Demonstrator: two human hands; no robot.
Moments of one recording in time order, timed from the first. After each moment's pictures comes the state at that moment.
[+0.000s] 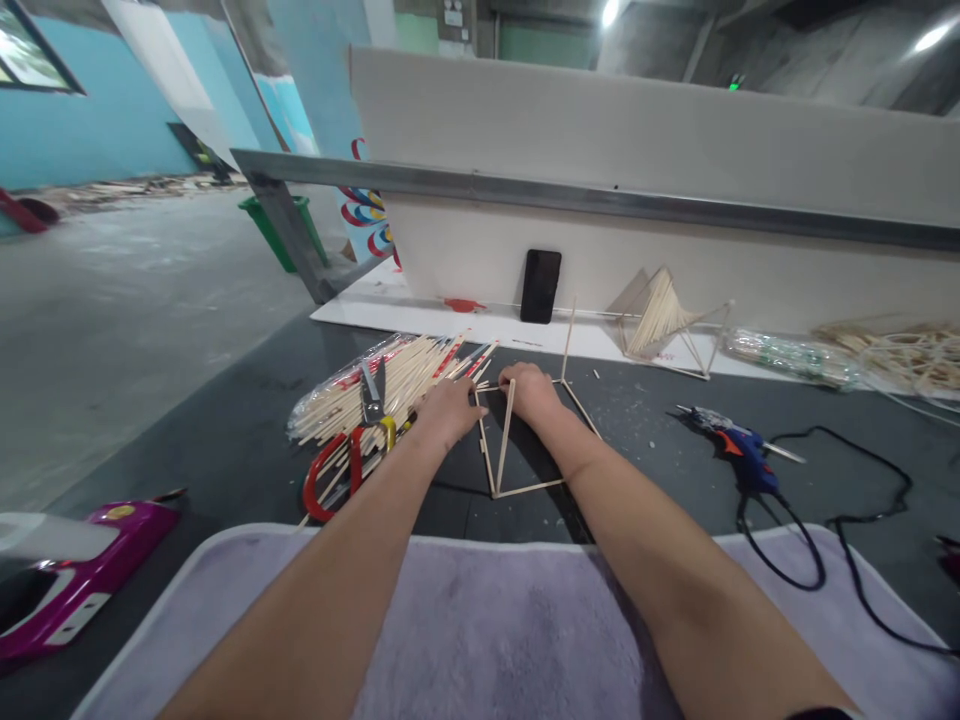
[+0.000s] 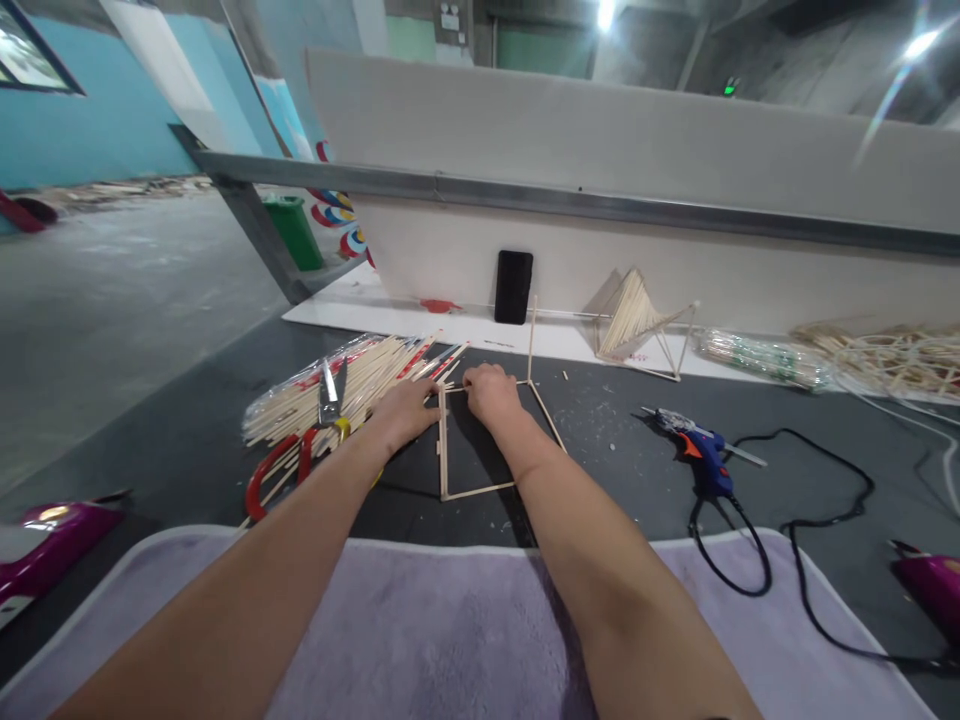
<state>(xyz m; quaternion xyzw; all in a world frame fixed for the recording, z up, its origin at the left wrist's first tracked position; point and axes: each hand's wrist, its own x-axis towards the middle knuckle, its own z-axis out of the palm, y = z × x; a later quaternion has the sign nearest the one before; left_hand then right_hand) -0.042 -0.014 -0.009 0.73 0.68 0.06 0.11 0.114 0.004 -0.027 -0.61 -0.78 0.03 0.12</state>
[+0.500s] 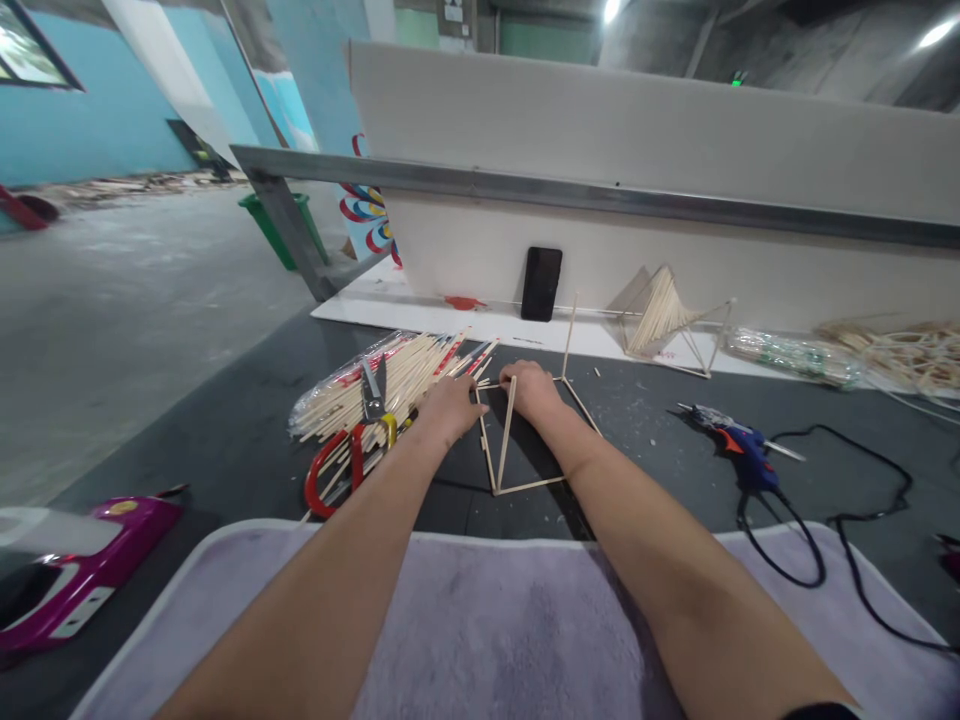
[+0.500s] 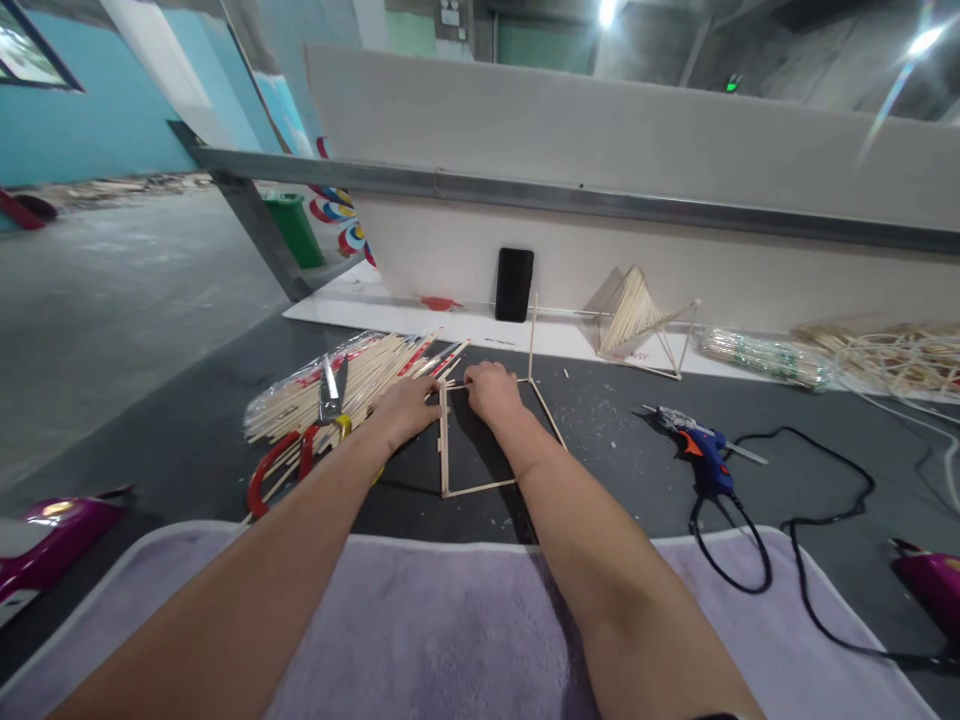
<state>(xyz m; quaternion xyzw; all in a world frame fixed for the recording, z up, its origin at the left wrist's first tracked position) -0.039 -0.016 -0.005 0.72 0.68 0.06 0.10 0.114 0.007 -0.031 -0.61 -0.78 0.04 0.13</state>
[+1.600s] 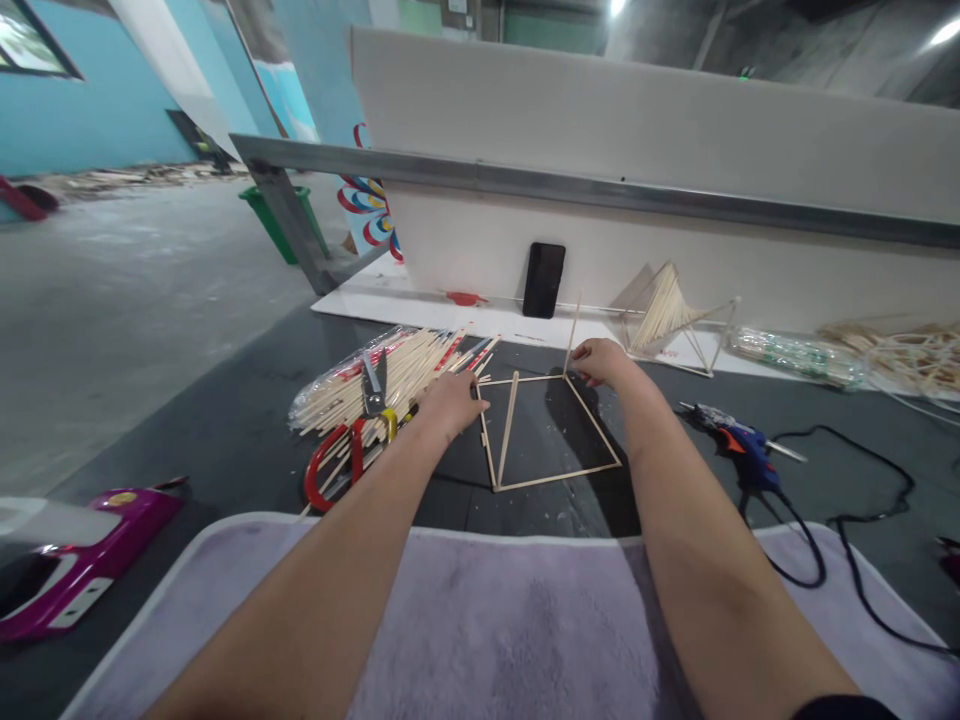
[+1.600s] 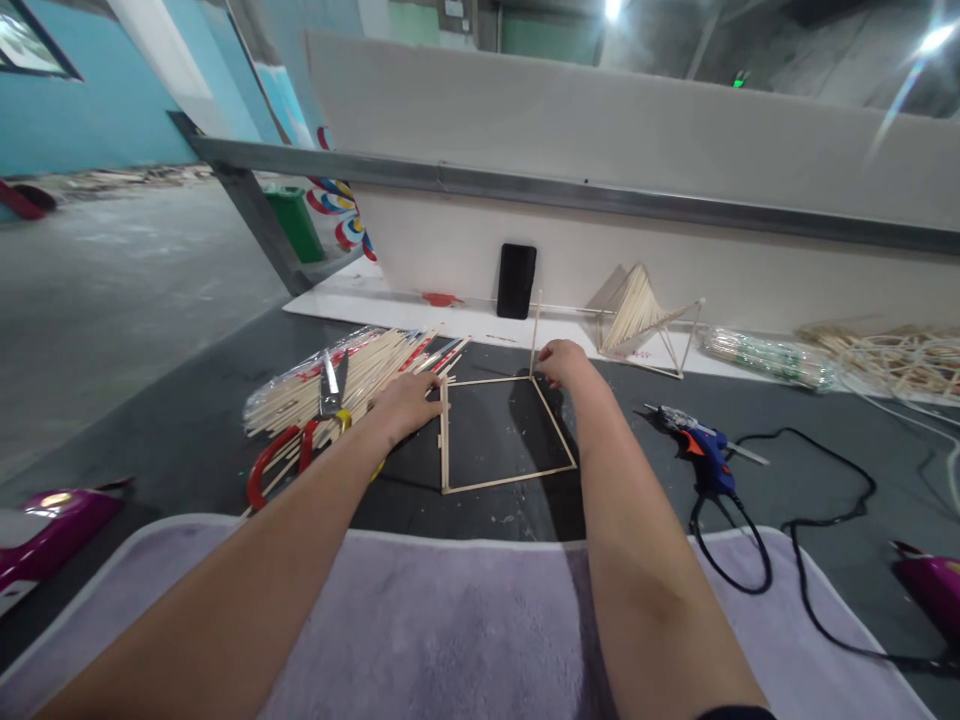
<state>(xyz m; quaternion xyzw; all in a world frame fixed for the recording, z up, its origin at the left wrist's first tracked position) -0.041 -0.015 -0.007 0.72 0.69 0.05 0.12 0.218 0.034 -0.002 -0.74 -0.57 0.30 0.19</state>
